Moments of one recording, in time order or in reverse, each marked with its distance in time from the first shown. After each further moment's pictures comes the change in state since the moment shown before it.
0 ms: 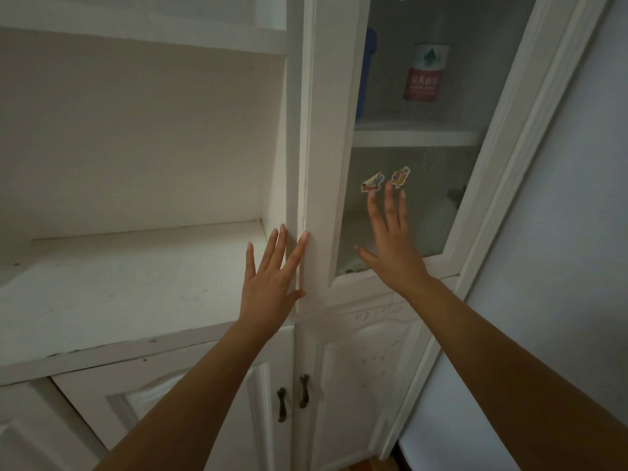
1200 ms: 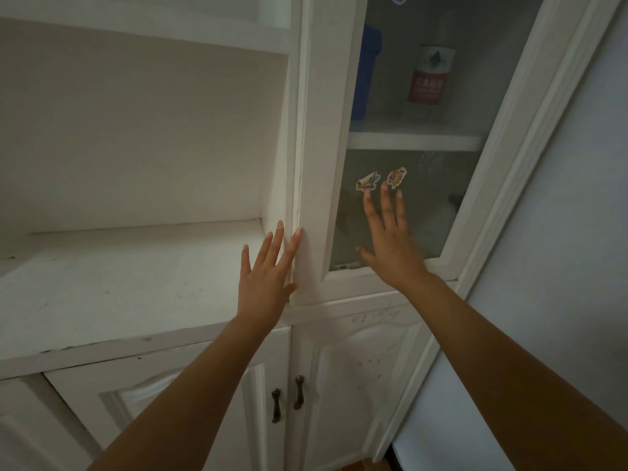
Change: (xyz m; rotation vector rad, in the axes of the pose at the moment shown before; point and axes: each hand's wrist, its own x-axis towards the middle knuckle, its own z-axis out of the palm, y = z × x) left_hand 0.007 -0.003 0.007 -0.018 0.012 -0.066; right_hand 0.010 0.000 -0.006 -0.108 -0.107 0.045
